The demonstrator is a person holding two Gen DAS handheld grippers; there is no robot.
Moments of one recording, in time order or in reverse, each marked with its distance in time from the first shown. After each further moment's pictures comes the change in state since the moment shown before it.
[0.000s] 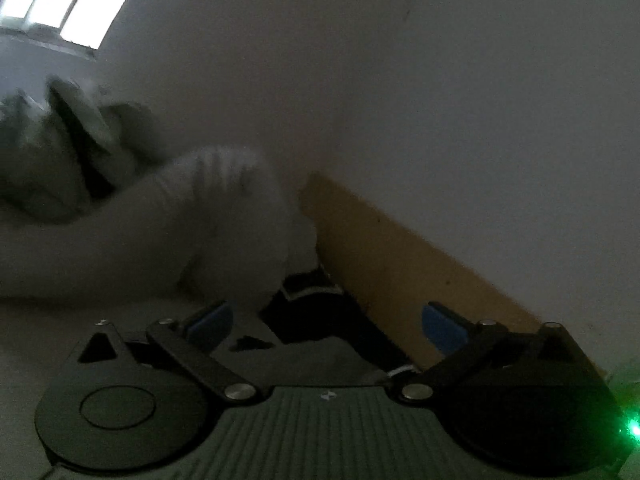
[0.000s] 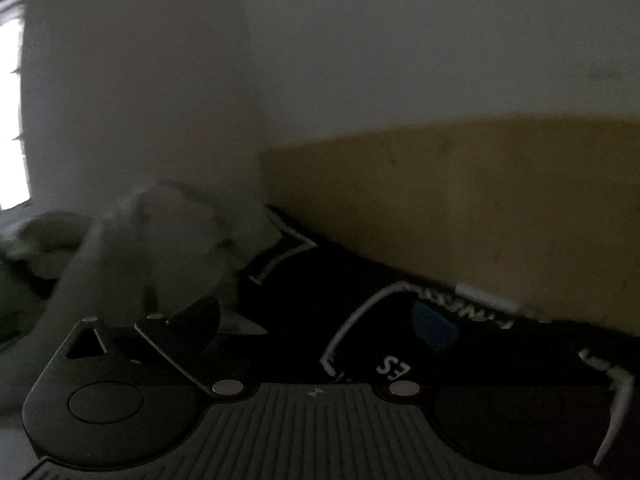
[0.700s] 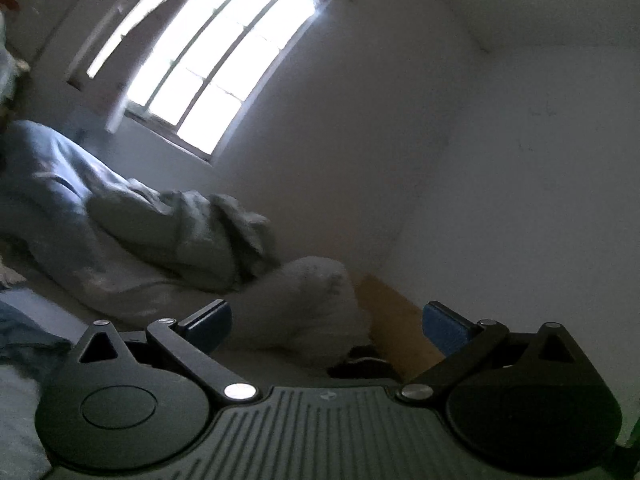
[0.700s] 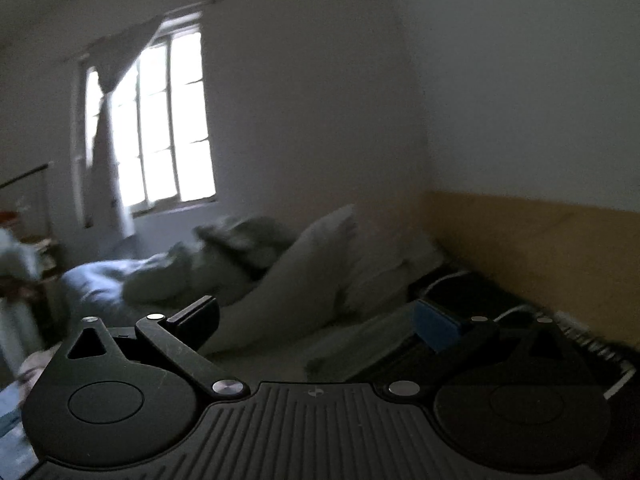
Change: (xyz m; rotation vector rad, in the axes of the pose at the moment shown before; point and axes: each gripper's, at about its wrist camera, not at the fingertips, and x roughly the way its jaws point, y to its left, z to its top) left arm -0.368 0.094 -0.016 -0.055 -0.284 0.141; right arm -0.300 0.123 -0.007 -0.135 -0.038 0.412
